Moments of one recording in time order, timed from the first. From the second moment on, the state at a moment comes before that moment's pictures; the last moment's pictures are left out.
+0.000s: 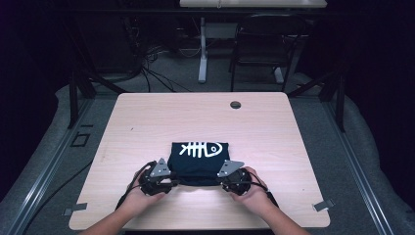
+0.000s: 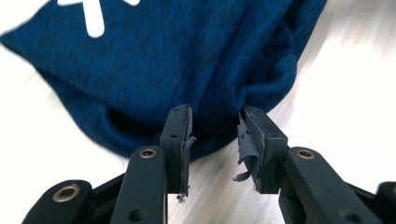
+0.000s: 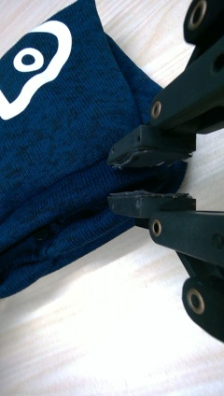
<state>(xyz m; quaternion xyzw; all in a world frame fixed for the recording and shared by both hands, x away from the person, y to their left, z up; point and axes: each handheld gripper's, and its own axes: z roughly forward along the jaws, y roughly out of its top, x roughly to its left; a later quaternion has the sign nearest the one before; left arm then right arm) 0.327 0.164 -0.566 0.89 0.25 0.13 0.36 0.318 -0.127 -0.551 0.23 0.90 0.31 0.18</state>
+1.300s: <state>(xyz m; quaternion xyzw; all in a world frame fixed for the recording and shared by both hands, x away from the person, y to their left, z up) 0.315 0.223 -0.557 0.82 0.36 0.13 0.43 0.299 -0.184 -0.542 0.32 0.85 0.37 0.19</state>
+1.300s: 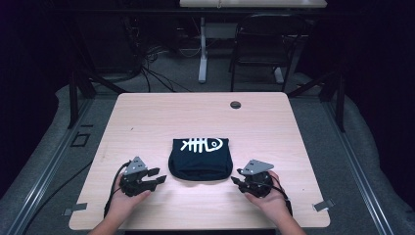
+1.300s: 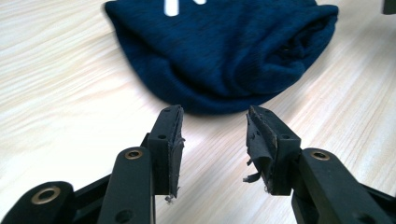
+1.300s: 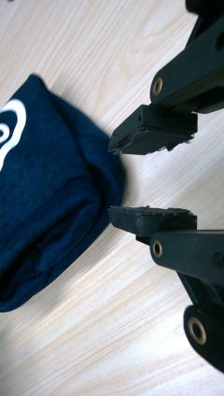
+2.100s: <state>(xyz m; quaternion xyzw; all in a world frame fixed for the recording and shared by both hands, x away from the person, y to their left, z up) 0.318 0.265 -0.570 0.79 0.42 0.16 0.42 0.303 -0.220 -0.562 0.40 0.81 0.38 0.19</state>
